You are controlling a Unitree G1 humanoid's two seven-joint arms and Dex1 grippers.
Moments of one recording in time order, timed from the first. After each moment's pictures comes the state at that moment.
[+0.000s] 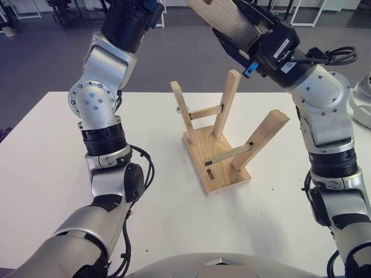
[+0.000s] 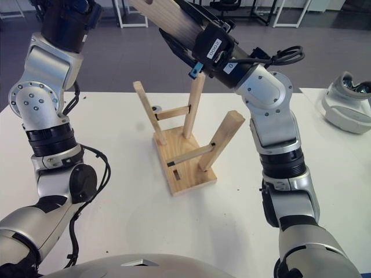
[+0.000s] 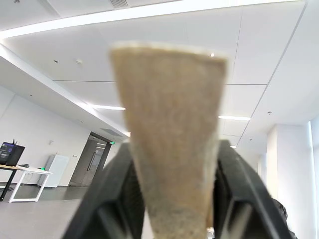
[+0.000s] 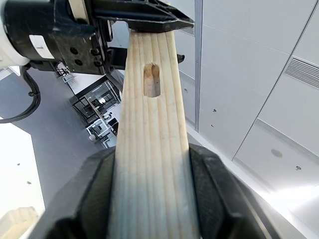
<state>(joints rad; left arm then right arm) -1.00 0.16 0.34 -0.03 -1.13 0.60 -0.39 -0.78 -0.52 0.10 -0.16 0.10 -0.09 0.55</state>
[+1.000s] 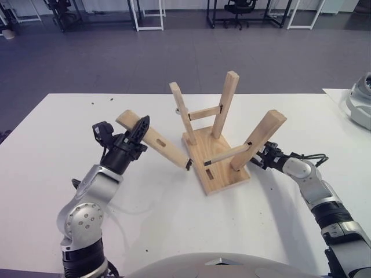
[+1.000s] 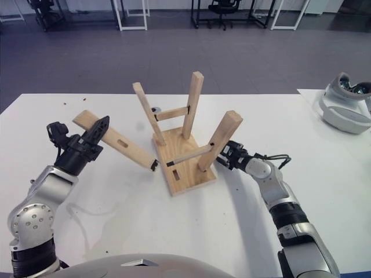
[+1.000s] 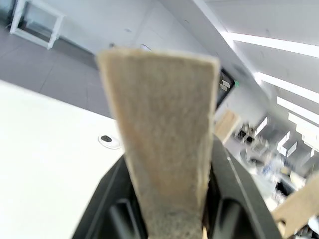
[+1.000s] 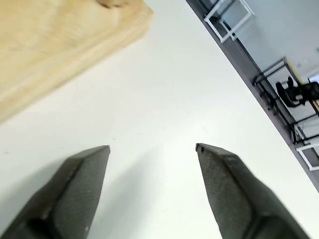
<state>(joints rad) 0.03 0.15 0.31 -0.57 -1.03 0.64 -0.08 -0.27 -0.59 0.20 0.42 -0.18 -0.13 0.56</state>
